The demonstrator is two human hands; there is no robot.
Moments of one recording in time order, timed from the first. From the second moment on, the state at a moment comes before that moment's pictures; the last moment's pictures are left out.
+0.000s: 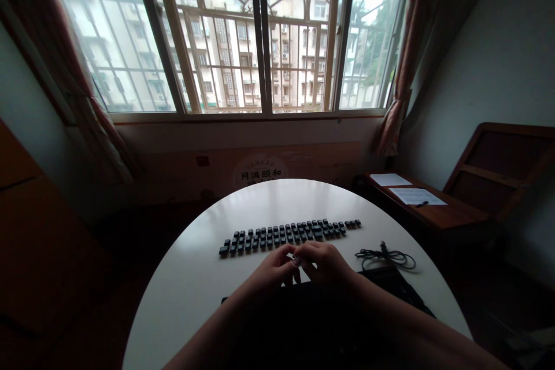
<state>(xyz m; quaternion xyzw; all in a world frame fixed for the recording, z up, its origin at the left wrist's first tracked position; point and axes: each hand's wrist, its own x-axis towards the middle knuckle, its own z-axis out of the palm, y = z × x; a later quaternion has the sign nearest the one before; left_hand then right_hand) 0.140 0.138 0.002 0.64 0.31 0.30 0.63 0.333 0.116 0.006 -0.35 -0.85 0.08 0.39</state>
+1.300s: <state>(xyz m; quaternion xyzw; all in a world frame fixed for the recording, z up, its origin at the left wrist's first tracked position) 0.139 0.136 0.009 0.65 0.31 0.35 0.60 0.333 0.118 0.002 -0.33 -0.84 0.10 0.42</state>
